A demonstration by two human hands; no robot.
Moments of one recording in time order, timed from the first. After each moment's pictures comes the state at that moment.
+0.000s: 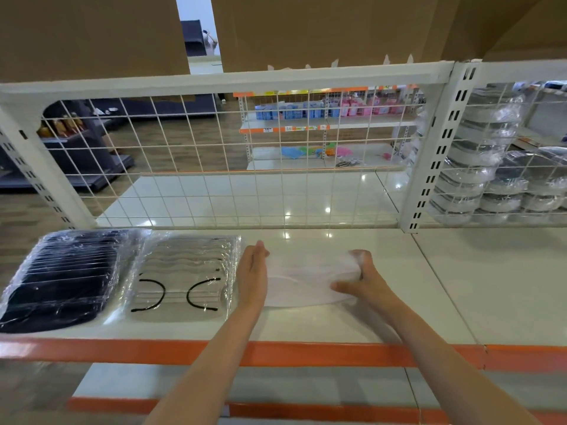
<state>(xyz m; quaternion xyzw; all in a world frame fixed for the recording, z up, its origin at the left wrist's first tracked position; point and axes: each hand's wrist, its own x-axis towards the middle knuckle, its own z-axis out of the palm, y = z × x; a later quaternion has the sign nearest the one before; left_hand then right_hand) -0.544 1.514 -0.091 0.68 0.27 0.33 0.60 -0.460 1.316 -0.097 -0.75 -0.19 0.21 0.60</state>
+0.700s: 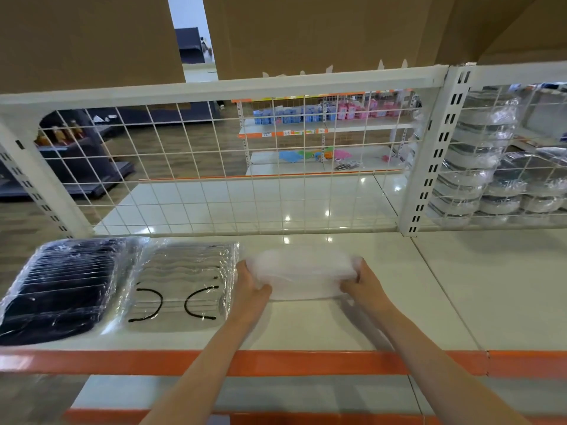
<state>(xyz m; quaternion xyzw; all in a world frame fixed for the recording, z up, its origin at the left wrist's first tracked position) -0.557 1.531 -0.112 0.76 0.22 0.21 0.58 -0.447 1.329 -0.113 -0.80 -0.14 0.15 0.57</state>
